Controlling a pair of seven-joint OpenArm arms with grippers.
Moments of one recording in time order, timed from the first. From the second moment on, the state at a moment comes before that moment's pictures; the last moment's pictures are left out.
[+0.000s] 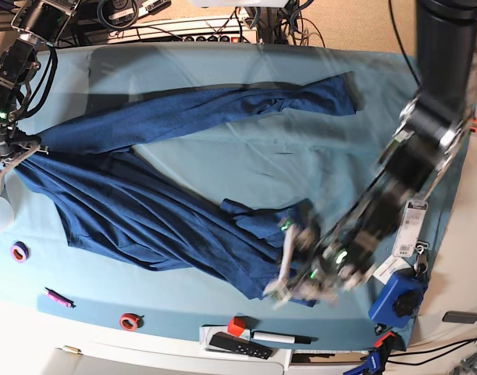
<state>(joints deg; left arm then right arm) -47.4 -13.2 42.9 56.4 -20.6 -25.0 41.0 -4.3 27.0 33.5 101.0 4.1 14.7 -61.4</state>
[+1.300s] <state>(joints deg) -53.6 0.9 42.7 26.1 -8.7 -14.1 27.6 -4.3 27.0 33.5 101.0 4.1 14.7 -61.3</state>
